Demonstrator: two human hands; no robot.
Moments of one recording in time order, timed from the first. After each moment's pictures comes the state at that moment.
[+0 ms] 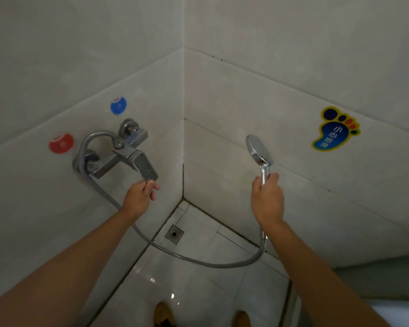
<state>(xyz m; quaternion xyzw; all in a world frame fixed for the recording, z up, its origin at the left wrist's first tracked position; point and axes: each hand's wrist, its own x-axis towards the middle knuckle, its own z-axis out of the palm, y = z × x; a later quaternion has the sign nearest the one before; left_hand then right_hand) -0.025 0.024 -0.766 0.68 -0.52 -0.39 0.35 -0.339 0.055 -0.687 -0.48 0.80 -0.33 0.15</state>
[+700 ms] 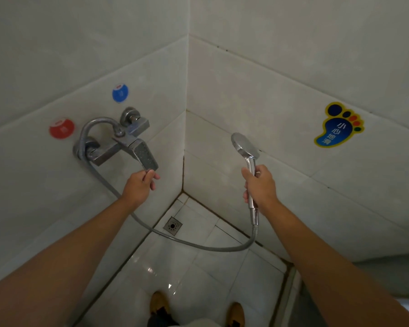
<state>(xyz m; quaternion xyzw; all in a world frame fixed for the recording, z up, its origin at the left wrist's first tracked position) -0.029 0.026 -0.762 0.69 -0.50 -0.39 0.36 -0.344 0.037 -0.691 -0.42 0.72 -0.37 0.40</state>
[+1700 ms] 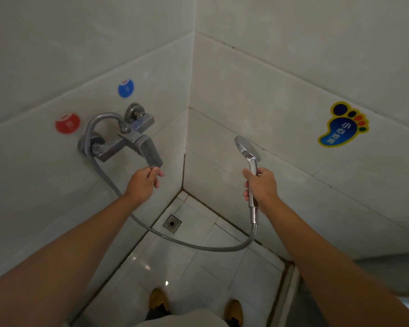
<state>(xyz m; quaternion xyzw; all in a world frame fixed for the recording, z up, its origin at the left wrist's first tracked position) -0.023 0.028 -0.762 0.67 -0.52 -0.40 0.34 -0.332 0.034 -0.697 -0.38 0.73 -0.38 0.43</state>
